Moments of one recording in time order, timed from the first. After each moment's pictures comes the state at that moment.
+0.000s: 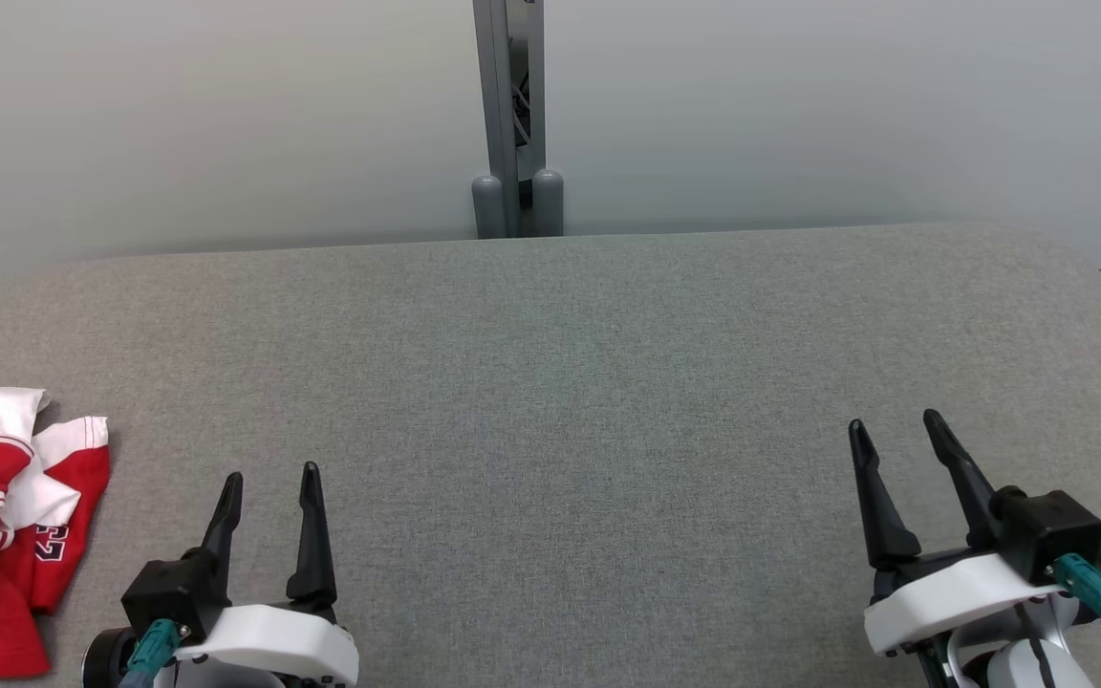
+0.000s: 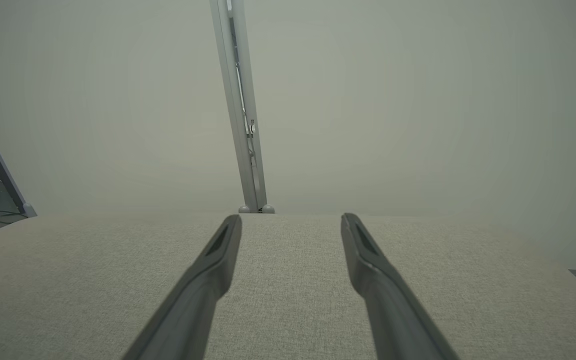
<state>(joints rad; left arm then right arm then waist) -0.02 0.05 -0.10 0.21 -0.30 0.11 -0.22 -0.12 -0.04 0.07 0.23 0.17 0.13 -0.22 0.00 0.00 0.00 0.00</state>
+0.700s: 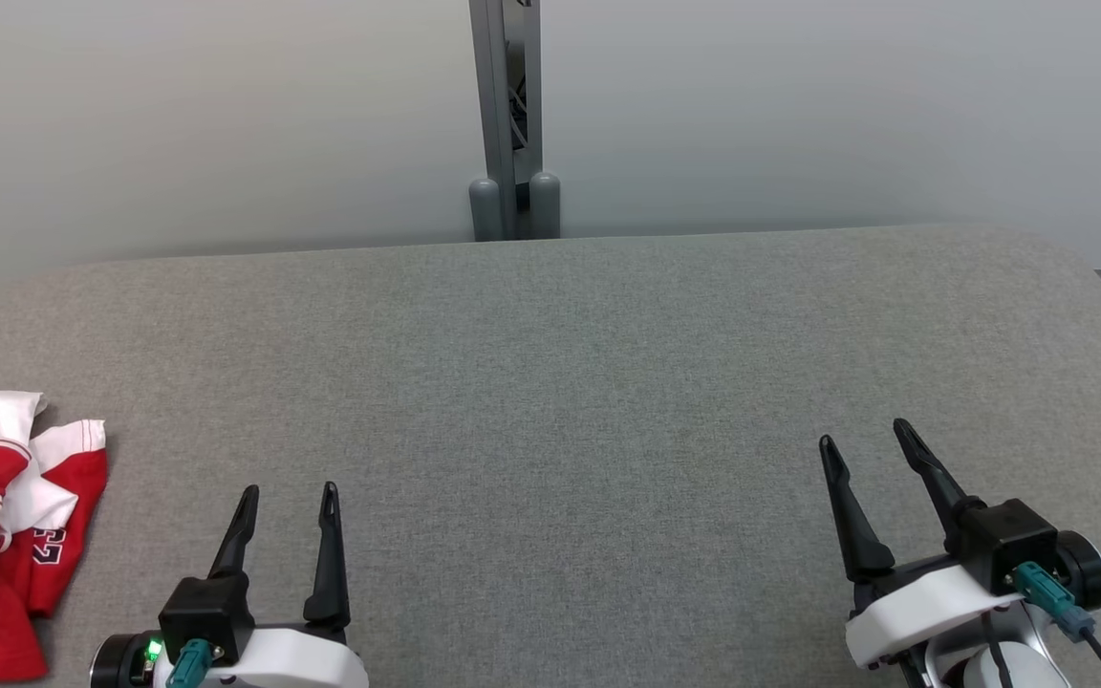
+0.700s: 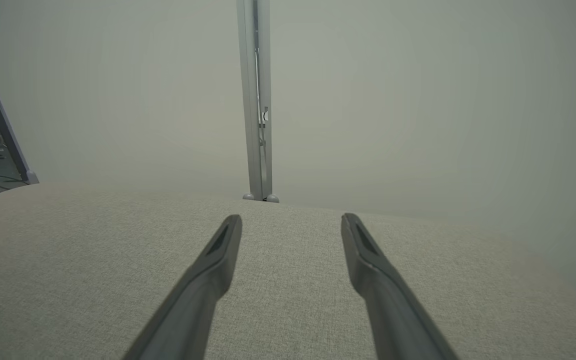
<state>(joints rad) 0.00 0.05 -0.11 0.24 -0.17 0.11 -0.26 -0.13 -0.05 0.11 0.30 0.07 0.13 -0.26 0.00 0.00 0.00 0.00</state>
